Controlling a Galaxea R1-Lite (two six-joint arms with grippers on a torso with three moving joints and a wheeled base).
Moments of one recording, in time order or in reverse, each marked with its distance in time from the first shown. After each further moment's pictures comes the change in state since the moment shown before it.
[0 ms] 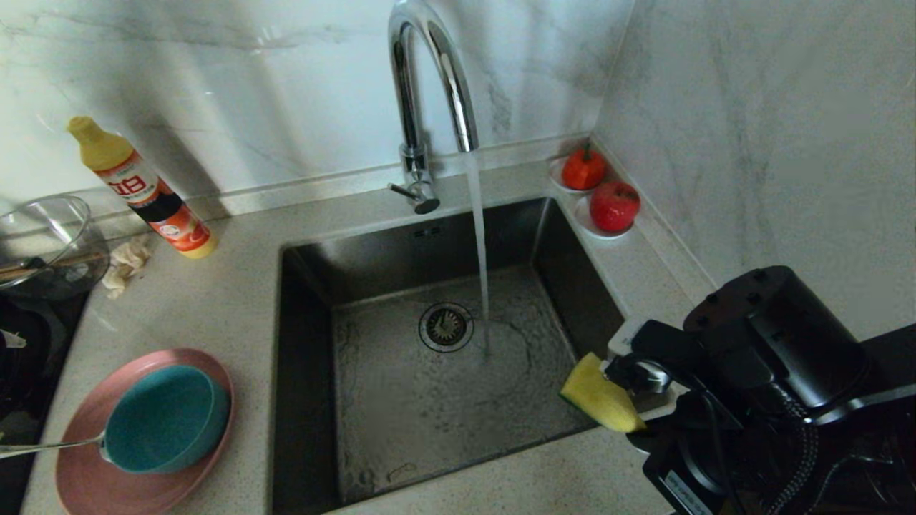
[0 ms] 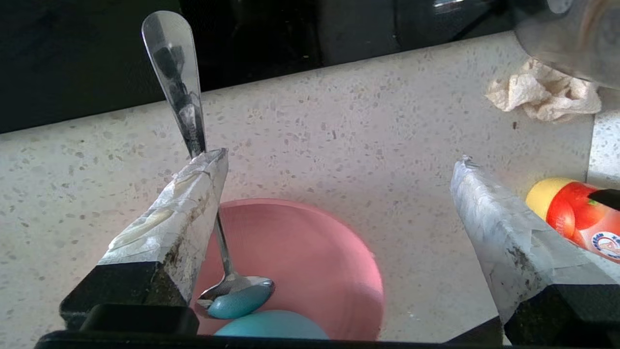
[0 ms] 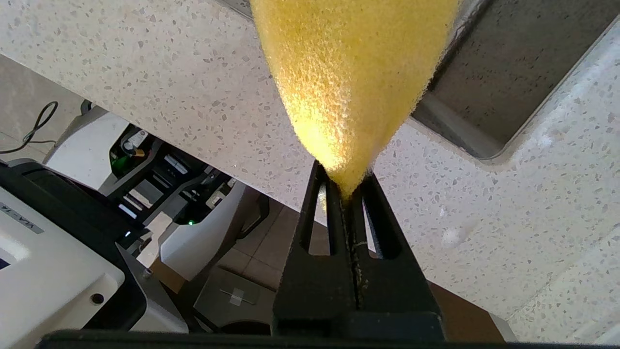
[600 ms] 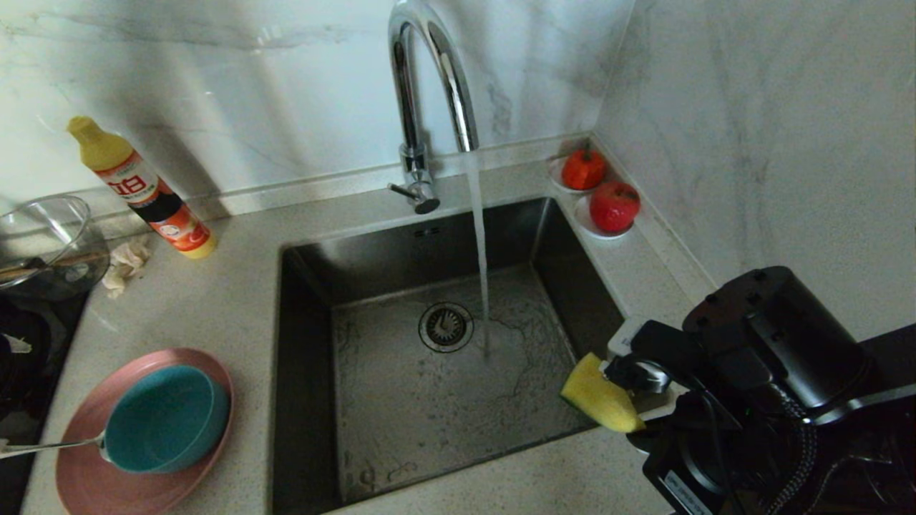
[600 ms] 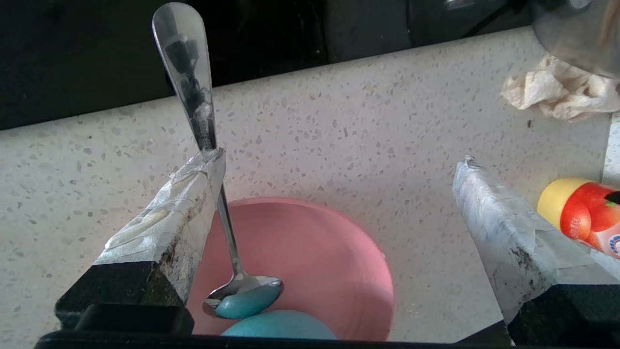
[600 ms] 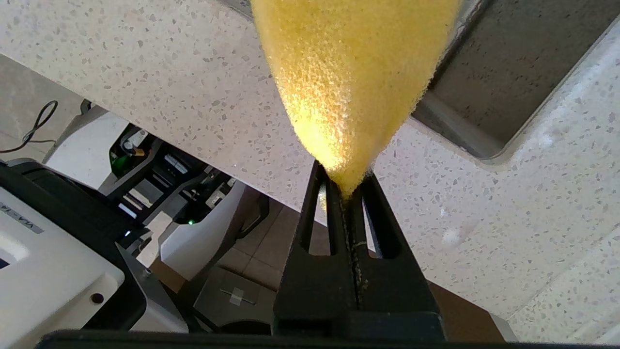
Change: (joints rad) left arm 0.000 0.006 0.022 -0.014 -0.007 0.000; right arm 0.000 0.001 0.000 0.000 0.000 0.000
